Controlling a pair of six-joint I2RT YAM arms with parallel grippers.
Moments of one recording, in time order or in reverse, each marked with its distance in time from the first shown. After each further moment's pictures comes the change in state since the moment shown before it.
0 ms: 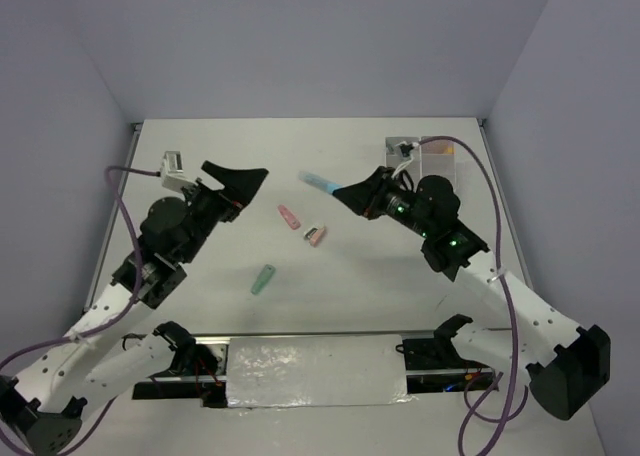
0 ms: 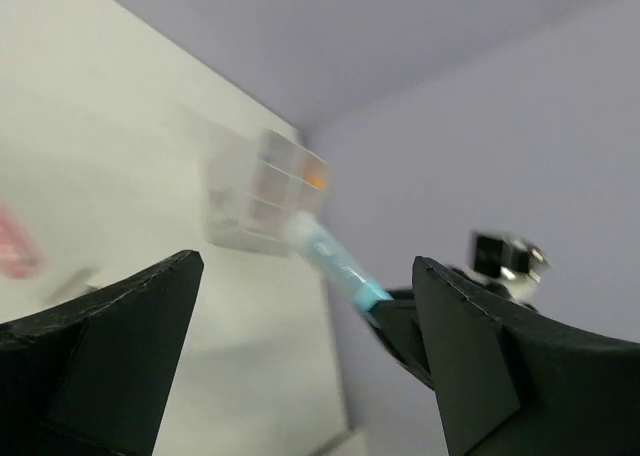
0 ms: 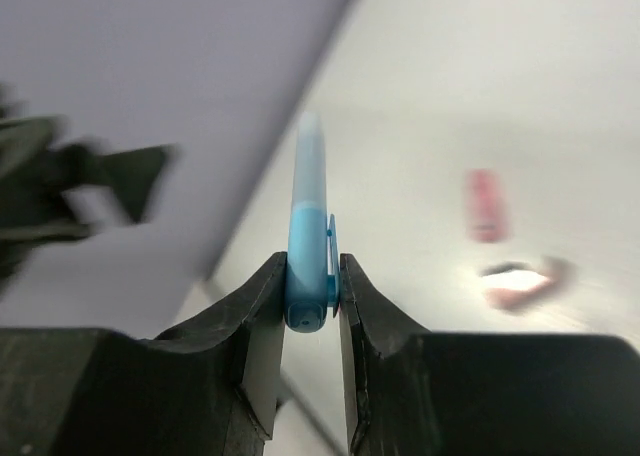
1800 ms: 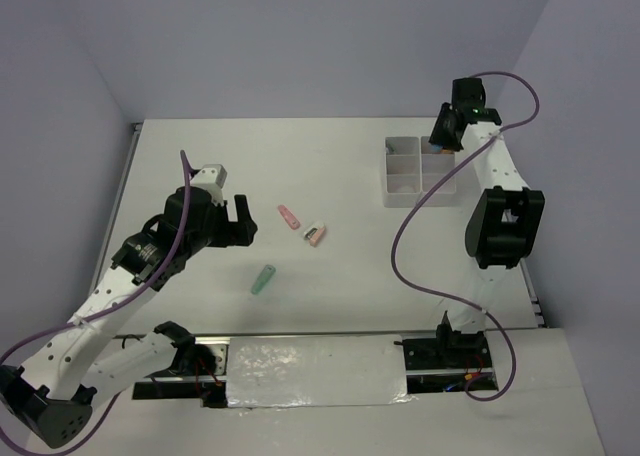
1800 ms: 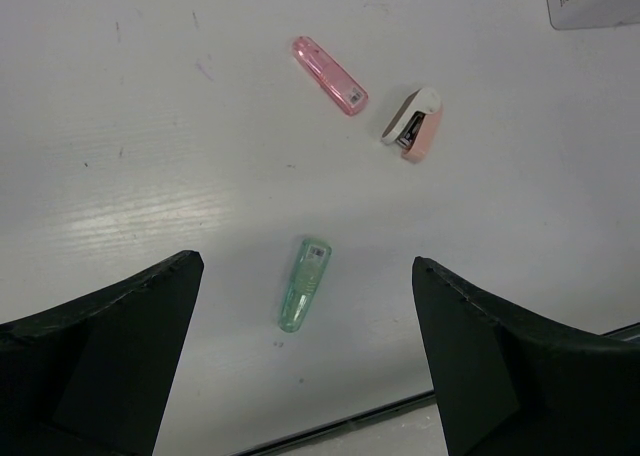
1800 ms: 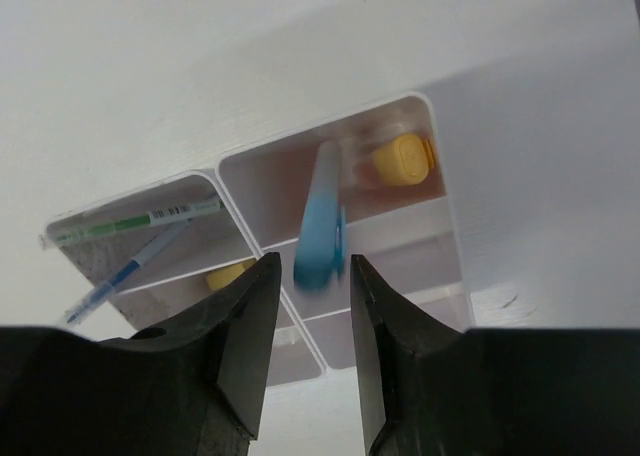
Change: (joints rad) left arm 0.072 0.117 0.183 -0.698 0.028 0.646; right arm -0.644 0.938 0.990 -0.840 0.388 -0.488
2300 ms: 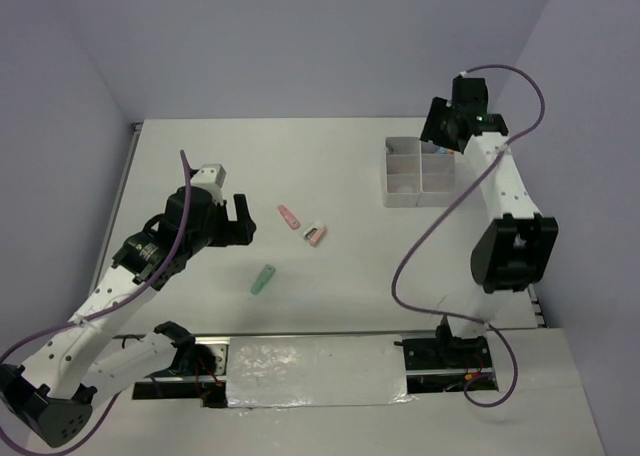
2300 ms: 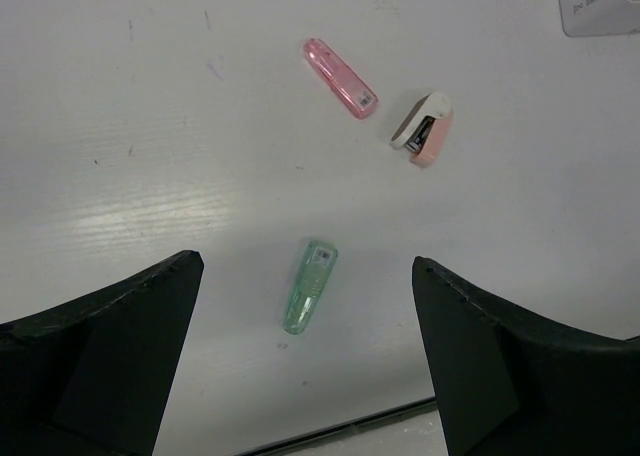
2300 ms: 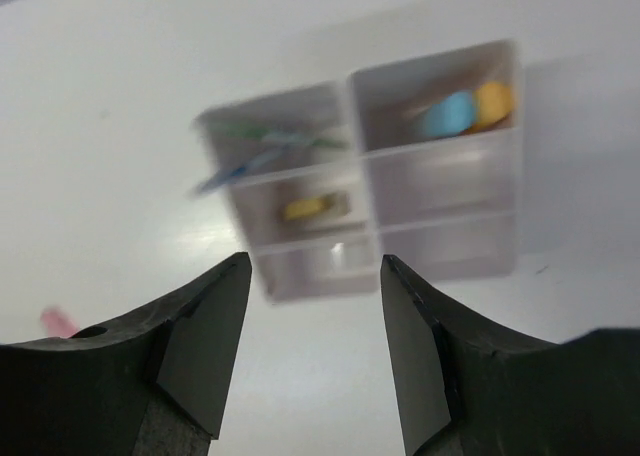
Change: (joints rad) left arm 0.000 0.003 0.000 -0.001 -0.017 -0.007; right arm 0.039 -0.146 -0.061 -0.011 -0.042 -0.006
